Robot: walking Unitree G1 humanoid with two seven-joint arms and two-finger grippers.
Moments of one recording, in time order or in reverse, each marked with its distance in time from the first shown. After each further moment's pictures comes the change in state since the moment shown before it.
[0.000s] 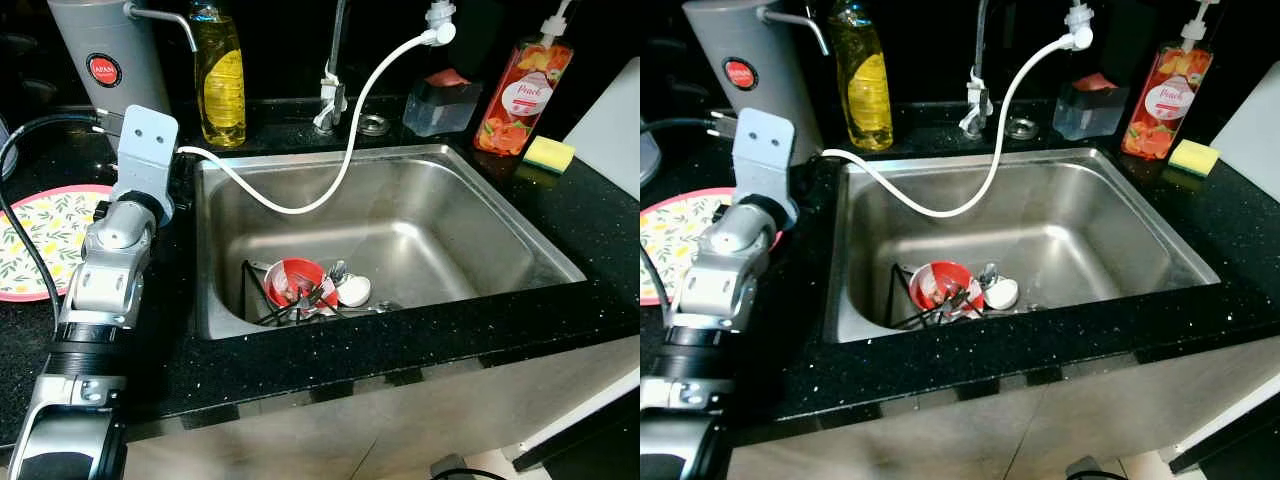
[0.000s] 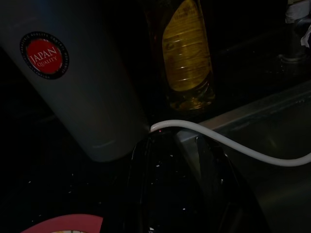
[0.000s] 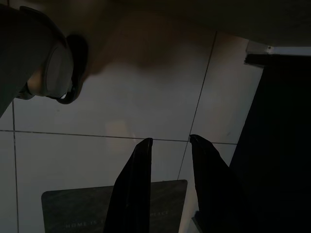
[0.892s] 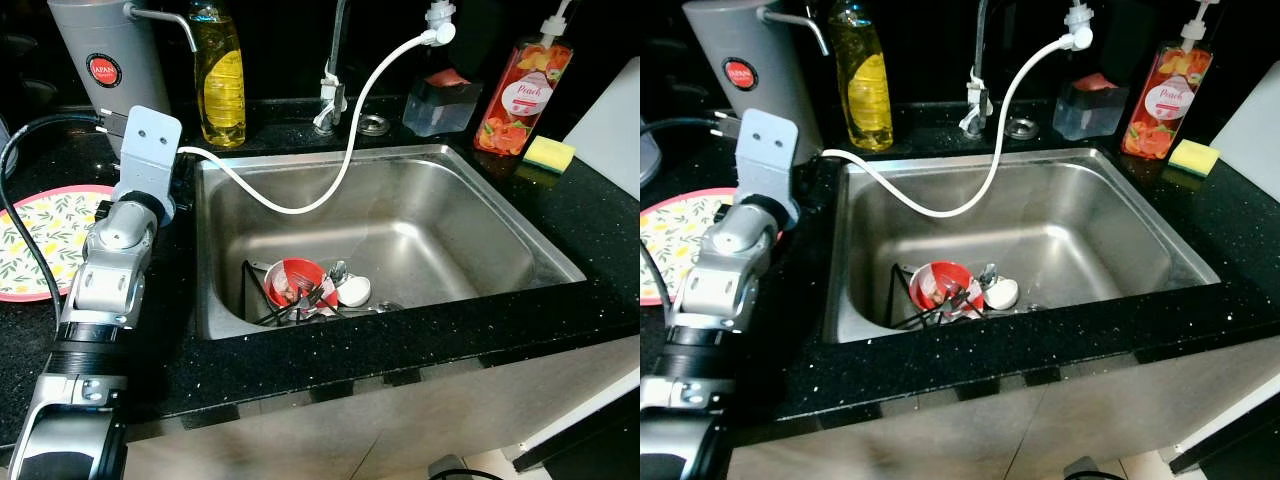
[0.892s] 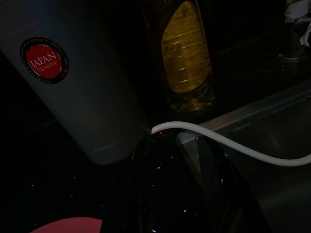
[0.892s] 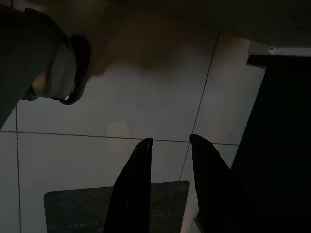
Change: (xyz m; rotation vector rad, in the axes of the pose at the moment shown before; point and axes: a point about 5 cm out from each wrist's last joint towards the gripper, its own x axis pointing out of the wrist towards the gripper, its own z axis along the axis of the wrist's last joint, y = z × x) left arm 0.001 -0.001 0.001 0.020 -0.006 0.000; right arm 0.000 0.003 0.001 0.003 -0.002 0.005
